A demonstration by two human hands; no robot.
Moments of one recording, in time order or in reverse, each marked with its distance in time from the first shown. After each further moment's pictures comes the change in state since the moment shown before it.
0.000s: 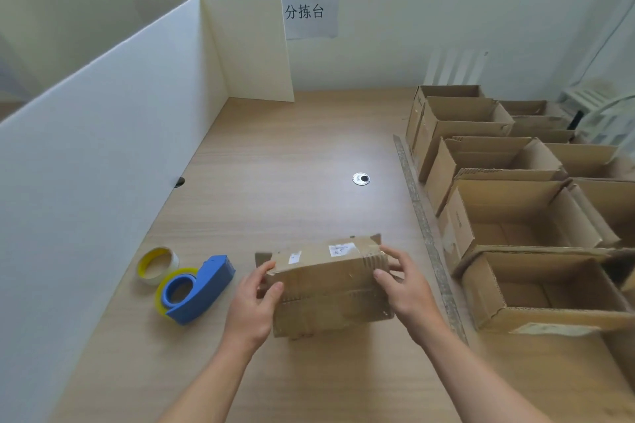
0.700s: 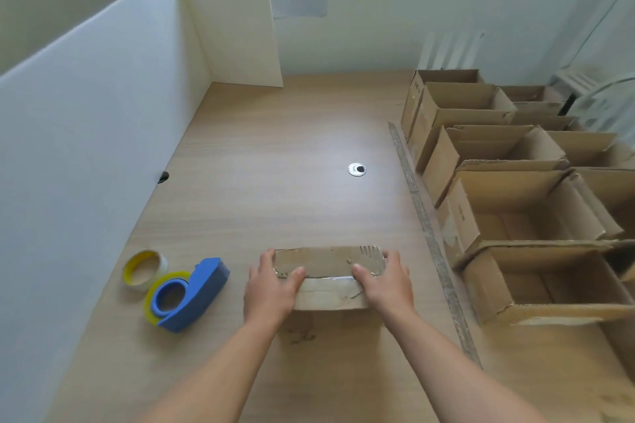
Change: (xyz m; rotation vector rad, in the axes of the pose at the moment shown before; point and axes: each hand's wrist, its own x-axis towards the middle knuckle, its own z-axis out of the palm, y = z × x) left_hand 0.052 -0.002 0.034 0.370 -0.028 -0.179; right_hand 0.029 0.011 0.047 -0.406 0.160 0.239
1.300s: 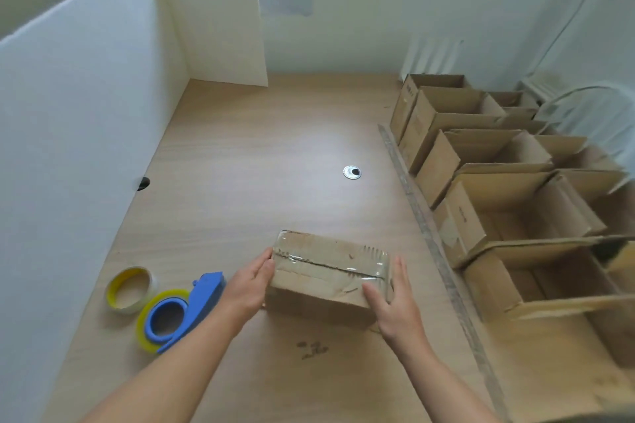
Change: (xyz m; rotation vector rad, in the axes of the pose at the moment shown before) left_hand 0.059 -0.034 -0.056 -0.411 -0.386 0.087; right_hand -0.032 0.010 0.024 0.090 0.009 -0.170
